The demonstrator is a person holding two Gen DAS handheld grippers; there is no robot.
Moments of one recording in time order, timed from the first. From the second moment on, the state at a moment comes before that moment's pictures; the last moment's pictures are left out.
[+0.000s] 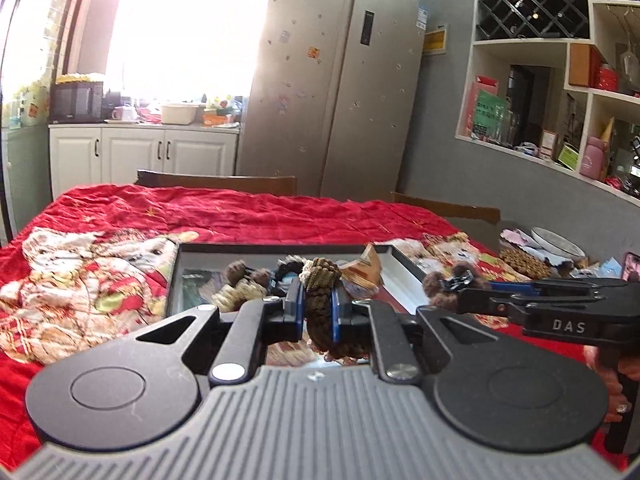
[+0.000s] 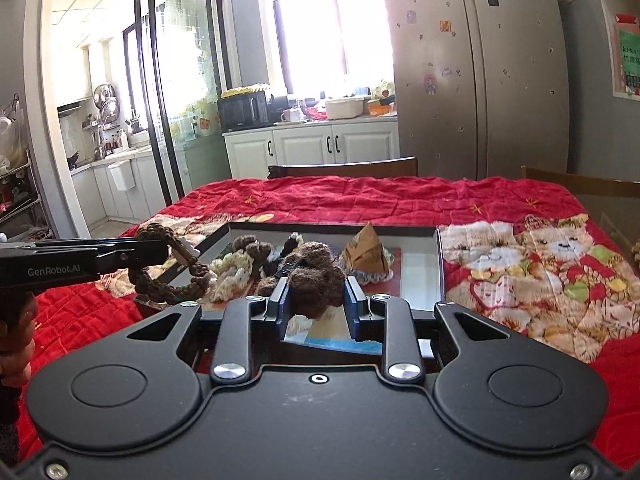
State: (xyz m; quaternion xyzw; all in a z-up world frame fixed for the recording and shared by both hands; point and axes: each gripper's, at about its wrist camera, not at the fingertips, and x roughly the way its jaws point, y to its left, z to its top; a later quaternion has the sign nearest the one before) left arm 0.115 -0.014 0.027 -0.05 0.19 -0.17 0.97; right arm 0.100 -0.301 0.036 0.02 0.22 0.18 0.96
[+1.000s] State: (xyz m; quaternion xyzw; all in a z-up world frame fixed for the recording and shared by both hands) left arm 0.185 0.008 -0.006 -0.08 0.21 -0.11 0.97; right arm 0.181 -0.290 -0.002 0.05 0.23 0.13 0.96
